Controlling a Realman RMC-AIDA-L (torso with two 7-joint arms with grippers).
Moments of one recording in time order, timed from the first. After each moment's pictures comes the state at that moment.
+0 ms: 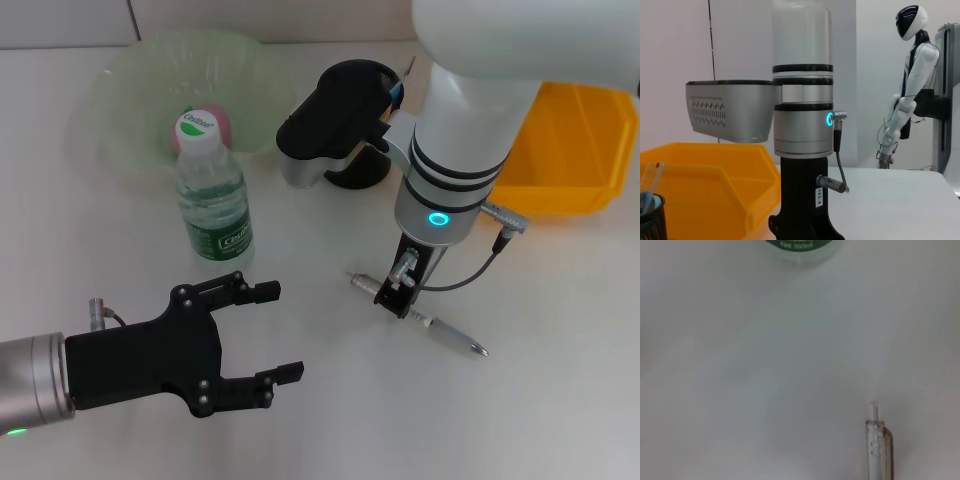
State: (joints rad) left arm -0.26 -2.06 1.17 0.56 1.56 1.62 -0.82; right arm 1.12 2.09 -1.98 -0.79 -2.38 -1.37 2.96
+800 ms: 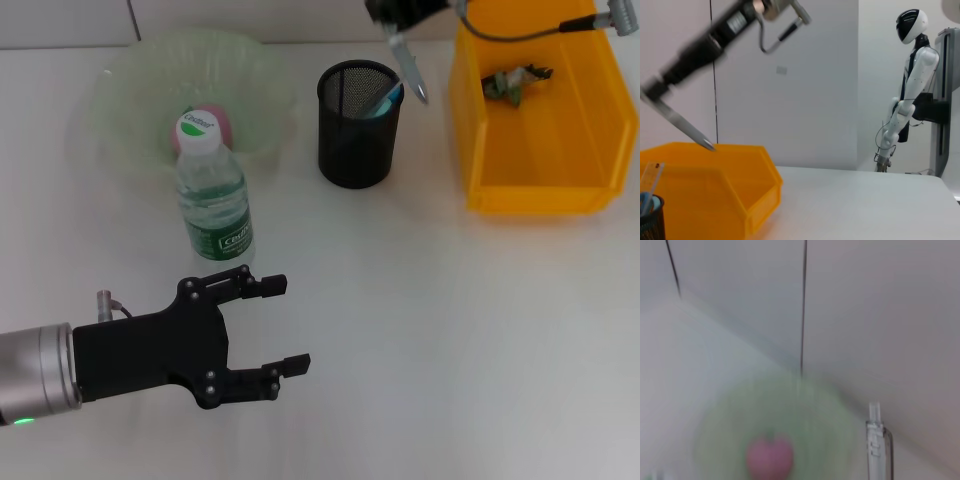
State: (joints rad) left arm -0.28 -2.07 1.17 0.56 1.55 1.62 -0.85; right arm 0.70 2.09 -1.42 -1.61 -2.54 -1.26 2.80
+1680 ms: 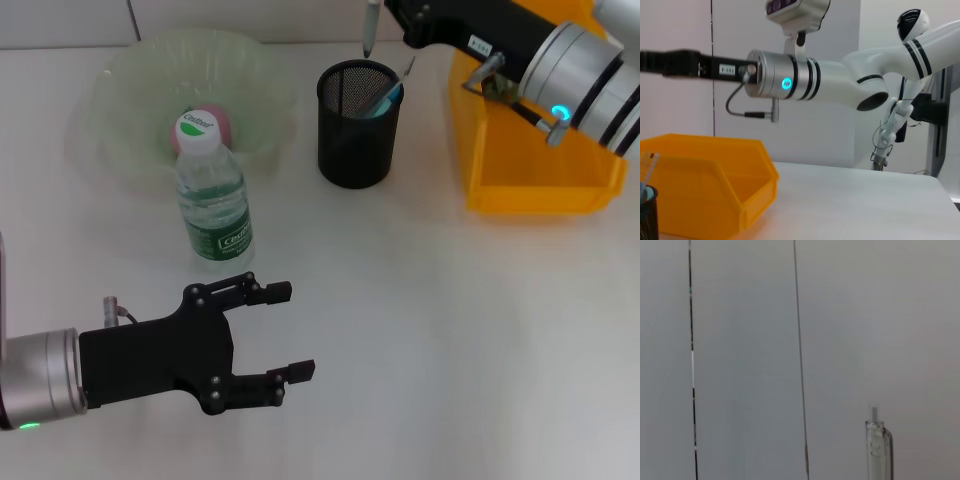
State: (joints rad) left arm -0.28 -2.07 1.18 0.54 1.56 1.61 -0.87; right arm 0.59 2.09 -1.43 -0.58 -0.77 -0.93 0.93
